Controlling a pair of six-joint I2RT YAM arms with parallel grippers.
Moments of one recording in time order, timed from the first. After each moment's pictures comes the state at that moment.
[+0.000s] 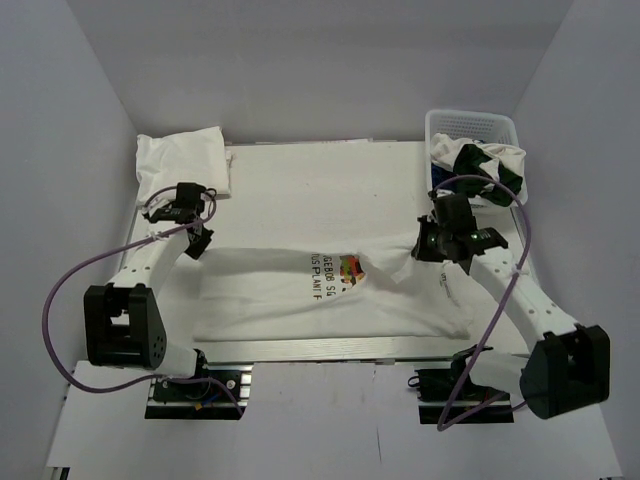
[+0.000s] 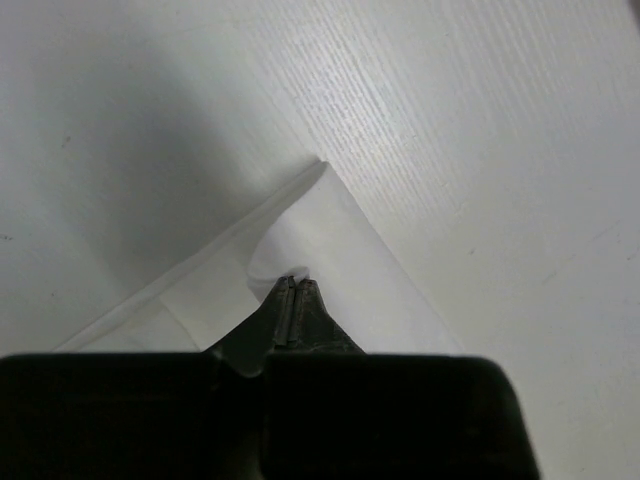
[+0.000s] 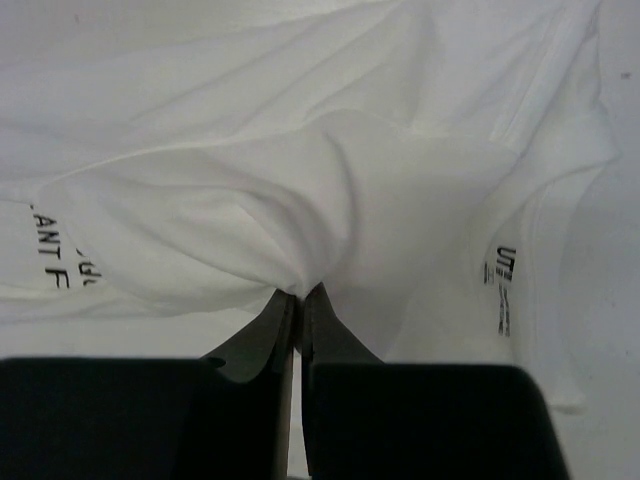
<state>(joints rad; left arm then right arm) -0.06 1.44 1.04 -0.74 -0.39 -1.01 0.31 1.21 0.90 -0.58 -0.03 0.31</state>
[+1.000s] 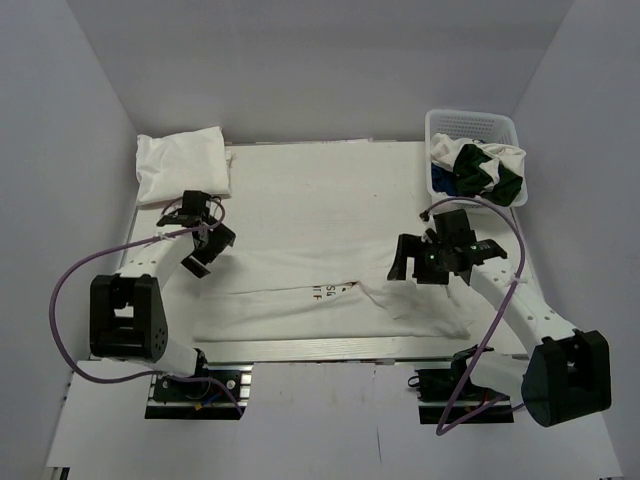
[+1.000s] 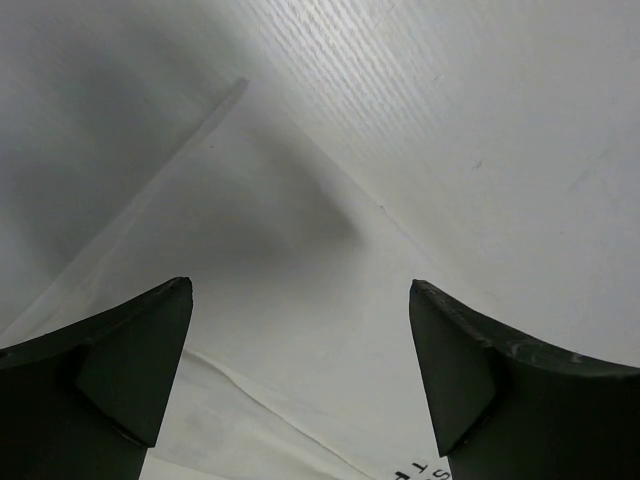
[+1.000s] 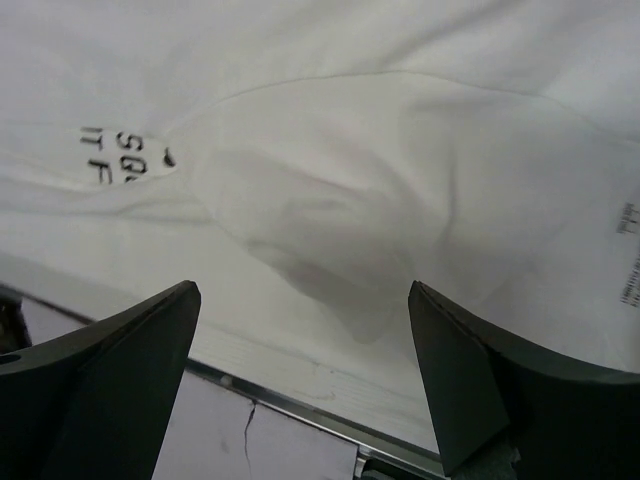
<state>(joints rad) -0.06 1.45 0.96 -0.66 -0.19 -0.95 0.30 1.16 0.79 -0.66 -0.24 0.34</state>
